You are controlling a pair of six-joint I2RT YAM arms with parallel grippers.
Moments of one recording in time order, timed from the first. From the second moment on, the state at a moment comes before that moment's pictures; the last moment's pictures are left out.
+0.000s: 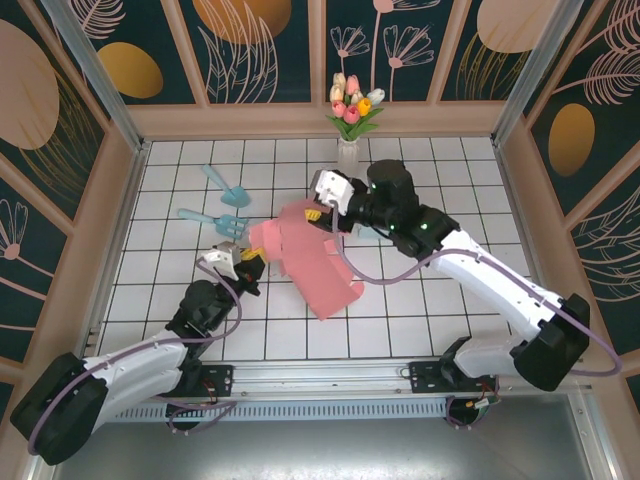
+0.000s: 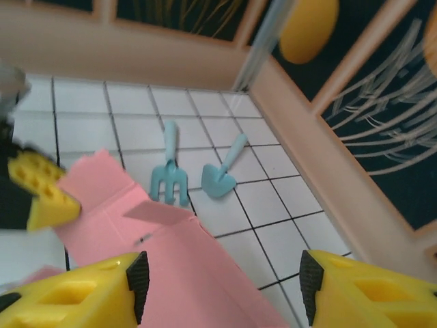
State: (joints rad) left arm -0.66 0.90 0.03 0.91 -0.08 -0.31; right arm 0.75 1.33 1.26 -0.35 -0.31 -0.72
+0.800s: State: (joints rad) left arm -0.66 0.96 0.01 1.15 0.12 -0.18; right arm 0.56 1.43 1.36 -0.68 -0.36 -1.20
